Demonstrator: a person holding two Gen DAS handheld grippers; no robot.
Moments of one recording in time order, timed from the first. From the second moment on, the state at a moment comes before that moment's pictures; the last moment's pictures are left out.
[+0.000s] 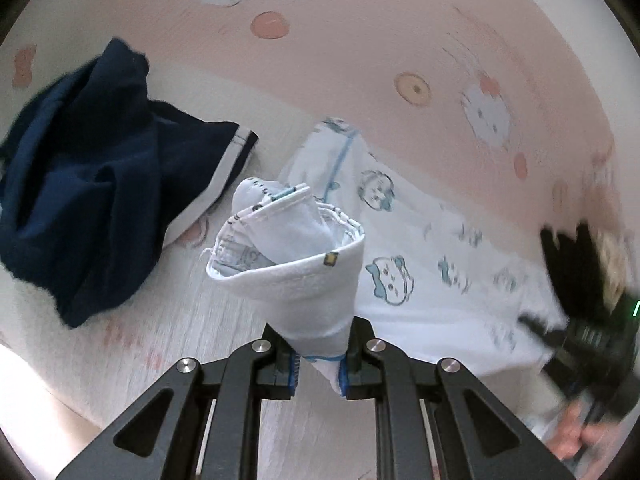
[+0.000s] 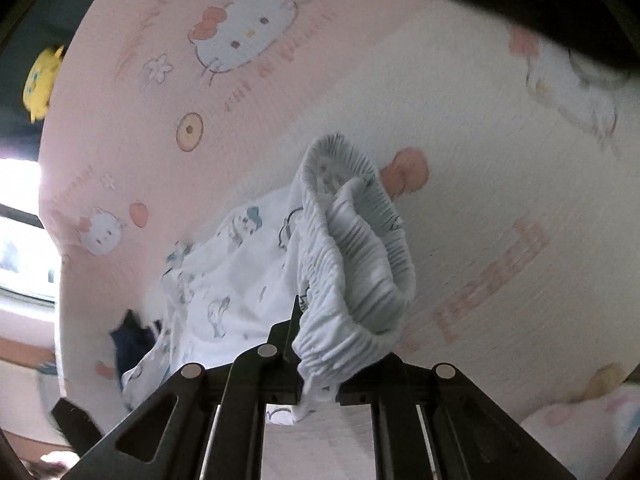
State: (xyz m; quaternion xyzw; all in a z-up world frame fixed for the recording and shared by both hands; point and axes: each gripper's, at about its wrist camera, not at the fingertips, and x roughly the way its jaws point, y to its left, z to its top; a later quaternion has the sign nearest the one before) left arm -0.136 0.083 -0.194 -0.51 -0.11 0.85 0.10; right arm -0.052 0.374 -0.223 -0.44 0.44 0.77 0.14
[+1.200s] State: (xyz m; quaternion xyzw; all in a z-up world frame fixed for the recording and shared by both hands) left arm -0.137 0.045 -0.165 -0.49 -0.21 0.83 0.12; right arm -0.055 0.396 -0.162 -0.38 0.31 0.85 0.21
